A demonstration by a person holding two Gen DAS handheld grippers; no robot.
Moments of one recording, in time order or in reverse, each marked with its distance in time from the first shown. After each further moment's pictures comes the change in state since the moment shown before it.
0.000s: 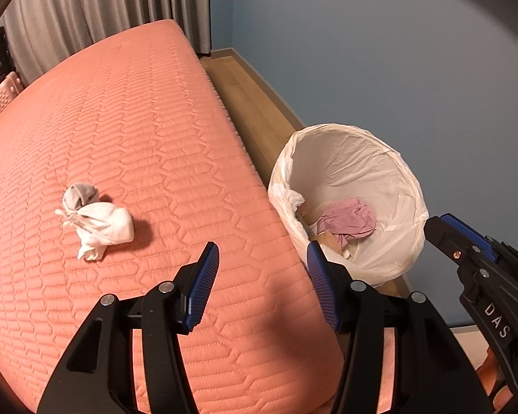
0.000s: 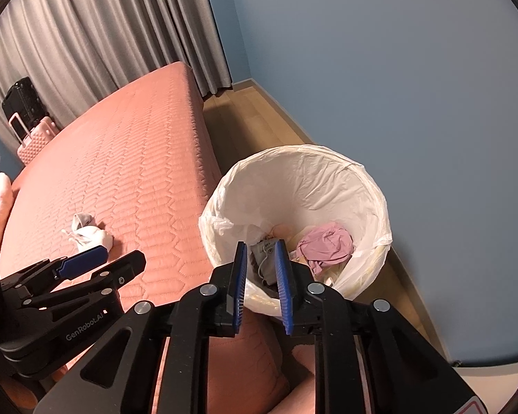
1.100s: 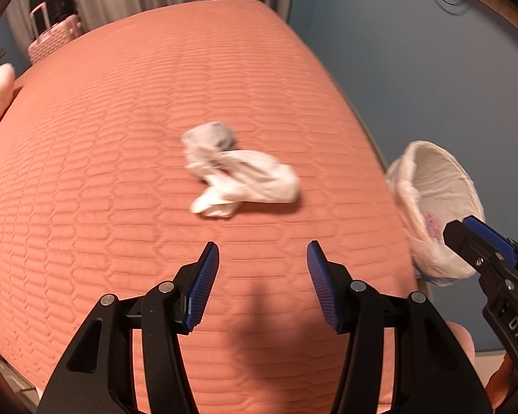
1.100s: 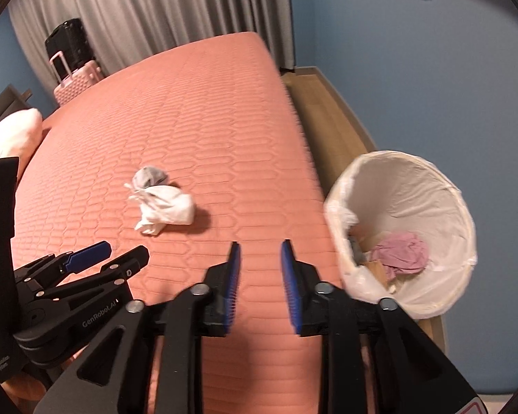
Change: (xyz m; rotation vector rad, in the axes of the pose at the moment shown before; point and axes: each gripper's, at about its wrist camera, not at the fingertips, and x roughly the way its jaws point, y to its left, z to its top) left arm -0.011 0.151 -0.042 -0.232 0.015 0.122; right arm 0.028 0.151 -0.014 -0.229 0.079 0.102
